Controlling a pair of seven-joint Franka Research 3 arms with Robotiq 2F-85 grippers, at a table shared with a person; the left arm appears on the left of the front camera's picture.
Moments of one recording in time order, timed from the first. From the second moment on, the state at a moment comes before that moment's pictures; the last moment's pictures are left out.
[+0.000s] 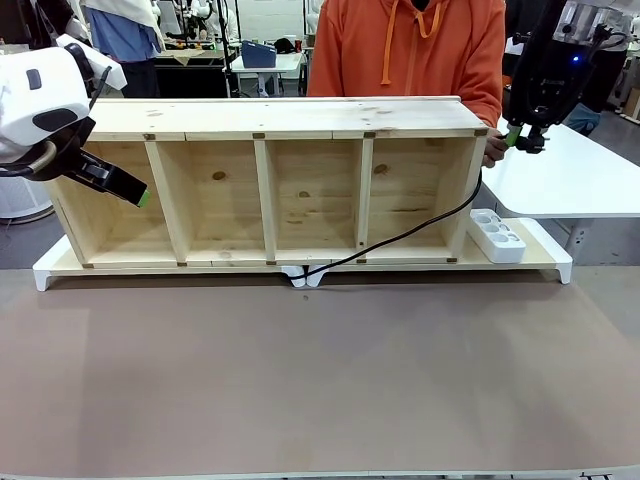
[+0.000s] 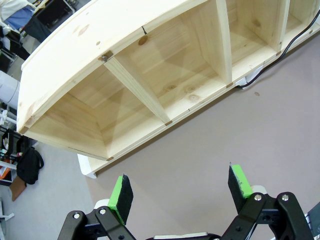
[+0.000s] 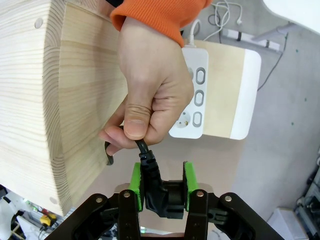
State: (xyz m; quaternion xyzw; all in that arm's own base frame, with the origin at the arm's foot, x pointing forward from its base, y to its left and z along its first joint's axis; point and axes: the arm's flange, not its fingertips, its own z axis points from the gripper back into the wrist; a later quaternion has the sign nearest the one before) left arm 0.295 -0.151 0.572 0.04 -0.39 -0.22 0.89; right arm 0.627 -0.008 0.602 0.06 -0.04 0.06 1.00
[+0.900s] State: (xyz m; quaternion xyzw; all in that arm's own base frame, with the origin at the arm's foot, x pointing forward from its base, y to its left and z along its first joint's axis) left arm 0.295 -0.151 0.572 0.04 -0.39 -0.22 0.89; right arm 0.627 -0.008 0.601 0.06 -0.04 0.06 1.00
